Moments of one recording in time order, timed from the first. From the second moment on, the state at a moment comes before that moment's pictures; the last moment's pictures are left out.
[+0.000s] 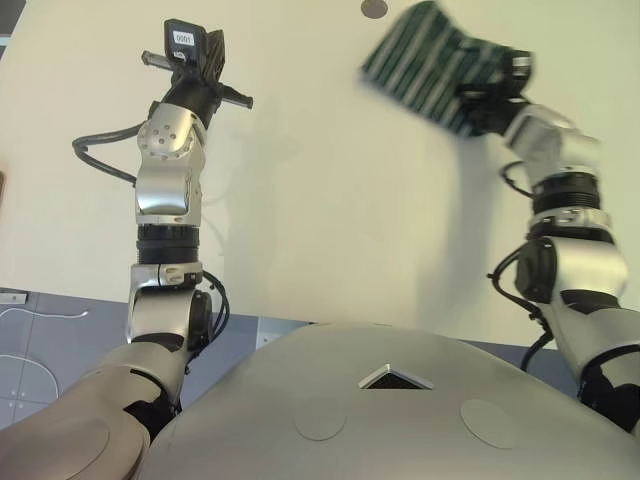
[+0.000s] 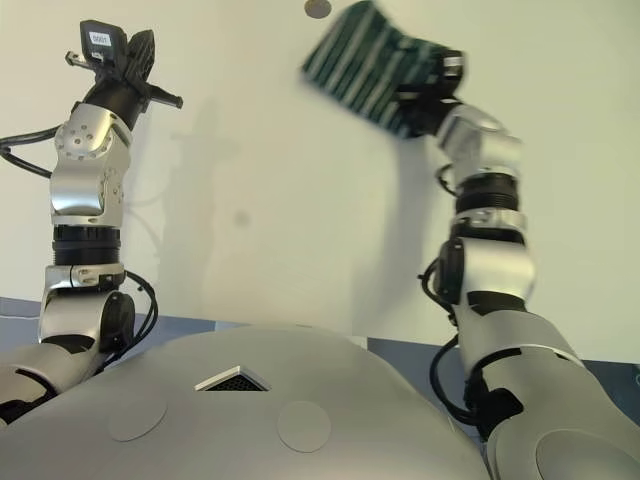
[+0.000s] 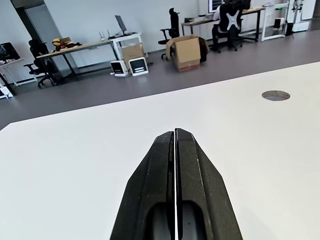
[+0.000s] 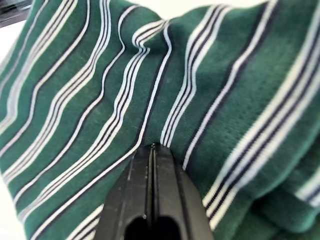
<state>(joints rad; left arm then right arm) -0.24 0.26 0.05 0.10 -0.08 0.23 -0.19 -0.53 -0.45 -0.24 0.82 0.30 0.46 0.36</state>
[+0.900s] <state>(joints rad) -0.23 0.19 0.08 -0.08 -0.19 0.37 -0.19 -0.12 -0.15 -0.03 -0.33 0.03 0.45 -0.25</state>
